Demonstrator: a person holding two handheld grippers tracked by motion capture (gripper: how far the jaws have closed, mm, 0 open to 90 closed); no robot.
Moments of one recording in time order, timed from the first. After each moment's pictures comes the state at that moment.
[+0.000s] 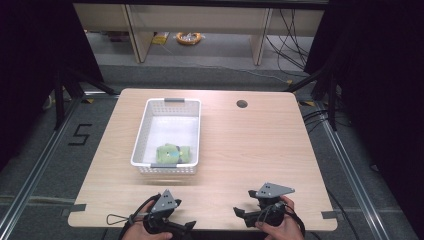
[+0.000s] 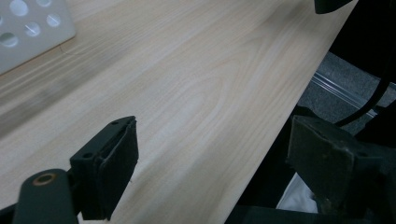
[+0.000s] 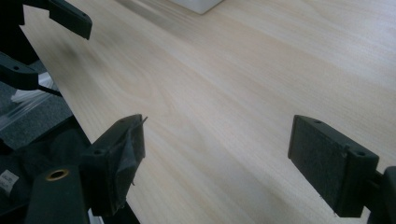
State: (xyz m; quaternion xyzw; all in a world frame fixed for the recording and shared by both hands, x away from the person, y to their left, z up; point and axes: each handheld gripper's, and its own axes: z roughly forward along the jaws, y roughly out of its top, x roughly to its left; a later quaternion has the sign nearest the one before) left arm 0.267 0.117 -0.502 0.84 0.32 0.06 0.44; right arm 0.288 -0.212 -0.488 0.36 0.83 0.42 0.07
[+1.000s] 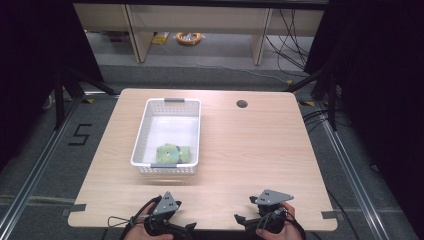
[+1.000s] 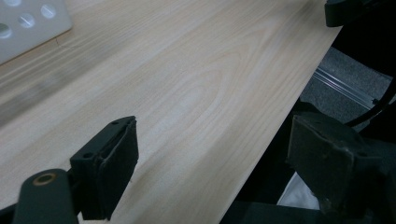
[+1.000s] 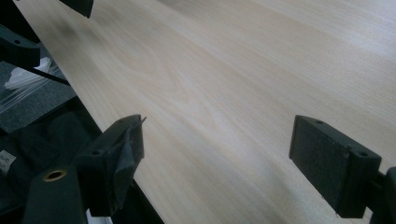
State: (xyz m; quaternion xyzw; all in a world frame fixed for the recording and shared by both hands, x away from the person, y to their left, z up) left arm 0.267 0.118 -0.504 0.85 0.33 0.07 0.42; right arm 0.276 -0.213 -0.496 0.36 0.84 0.40 0.09
